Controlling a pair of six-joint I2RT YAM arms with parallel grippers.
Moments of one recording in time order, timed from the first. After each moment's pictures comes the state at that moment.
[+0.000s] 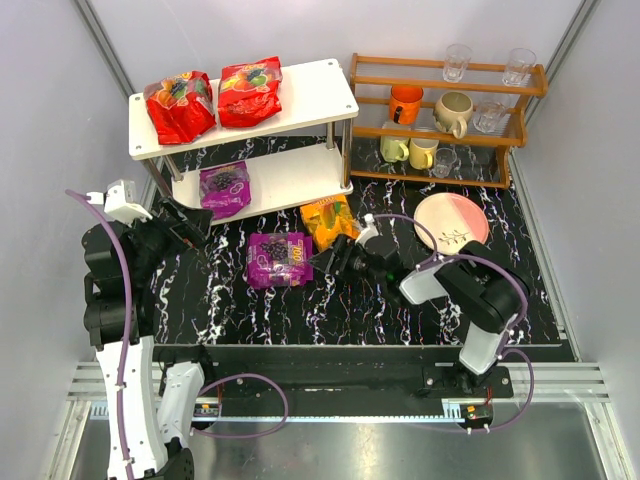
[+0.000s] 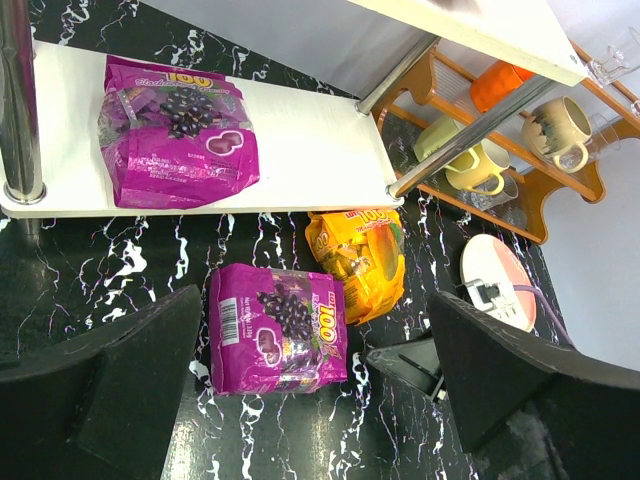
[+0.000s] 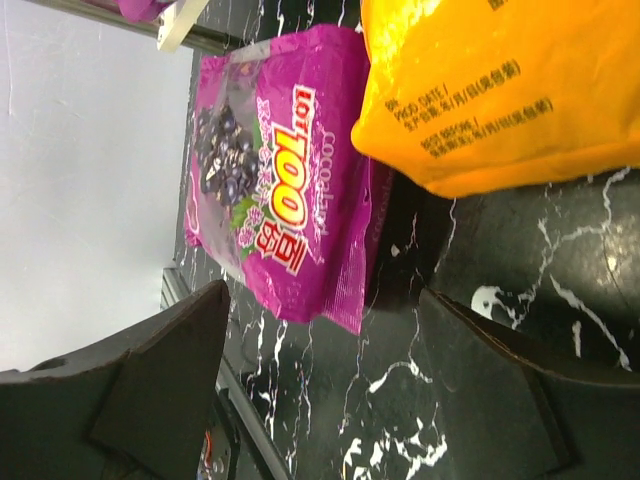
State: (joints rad) left arm 0.20 0.64 1.02 -0.61 0.39 -0.48; right arm 0.73 1.76 0.58 0.86 -0.22 1.01
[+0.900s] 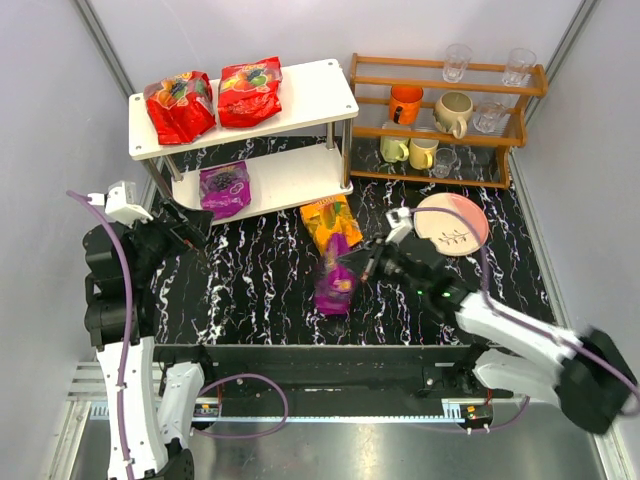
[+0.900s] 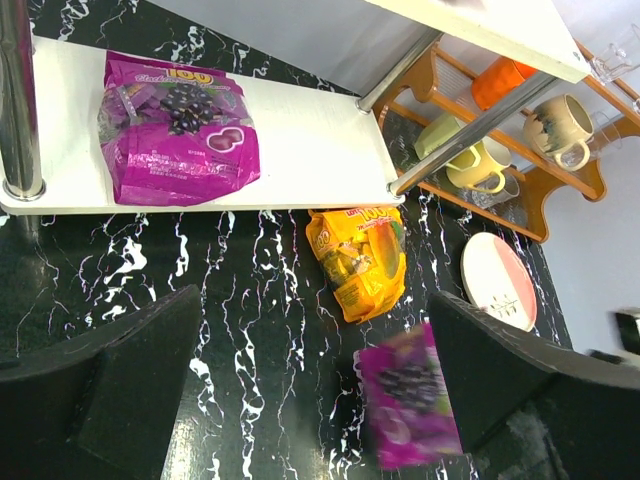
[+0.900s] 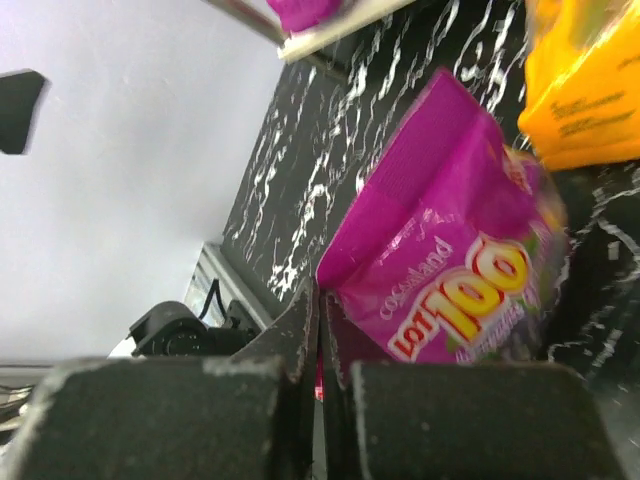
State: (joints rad) left arm 0.20 0.64 1.01 -0.60 0.39 -0.48; right arm 0.75 1.21 0.51 0.50 -0.21 0.93
